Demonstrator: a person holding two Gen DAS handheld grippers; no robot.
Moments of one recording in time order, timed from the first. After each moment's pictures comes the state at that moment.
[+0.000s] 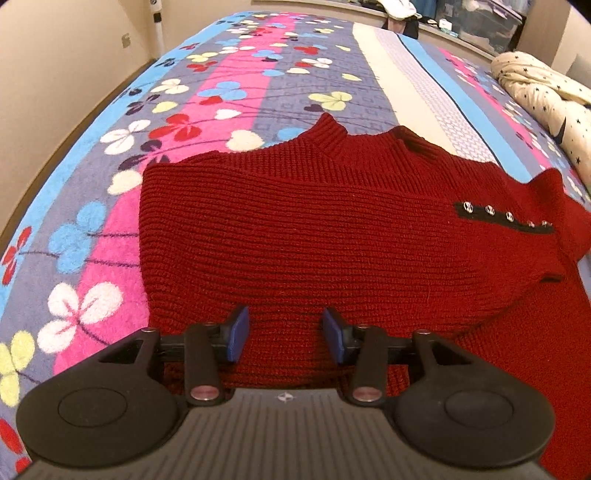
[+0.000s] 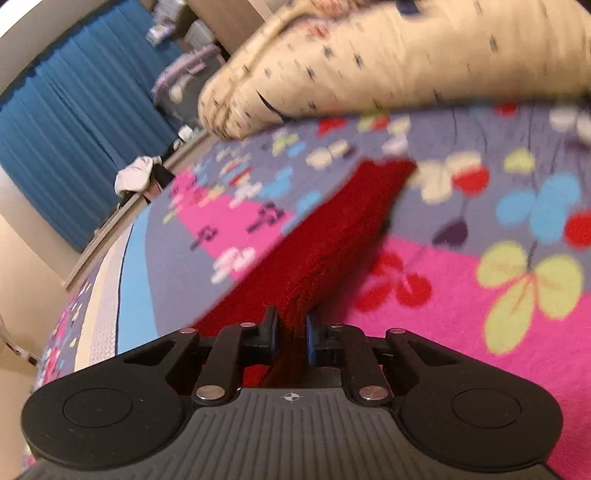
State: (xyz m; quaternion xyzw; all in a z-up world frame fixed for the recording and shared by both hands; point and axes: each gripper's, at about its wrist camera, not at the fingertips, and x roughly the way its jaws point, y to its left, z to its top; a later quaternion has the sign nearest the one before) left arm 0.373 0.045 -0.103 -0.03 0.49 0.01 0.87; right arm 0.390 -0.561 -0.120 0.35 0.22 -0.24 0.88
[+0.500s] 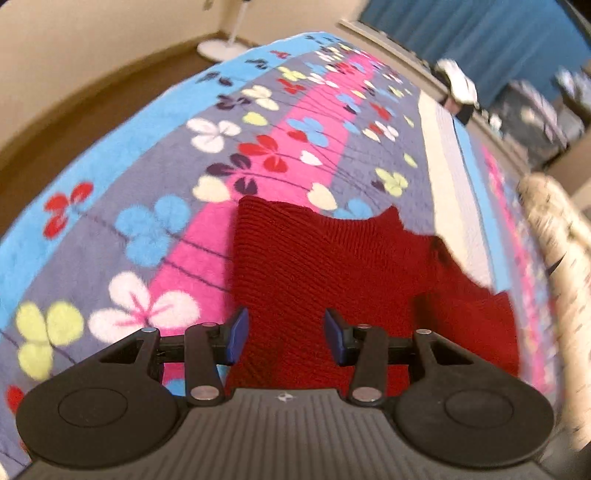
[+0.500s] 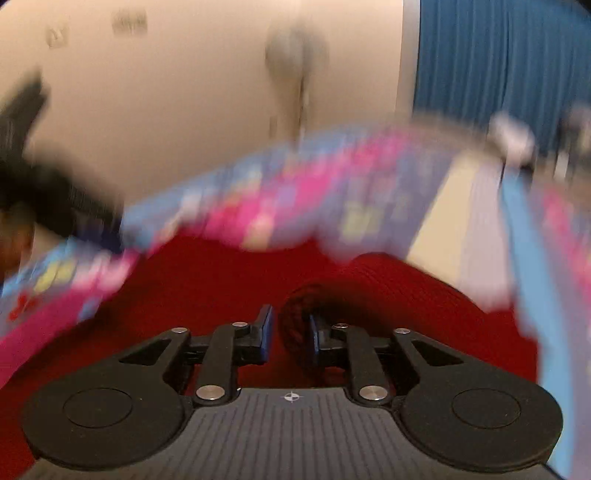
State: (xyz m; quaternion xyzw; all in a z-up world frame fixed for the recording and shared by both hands) left arm 0.368 0.151 -0.059 -0.24 0.46 0.05 0.85; right arm 0.323 -0.195 -0.048 -0.07 0.34 0.26 0.90
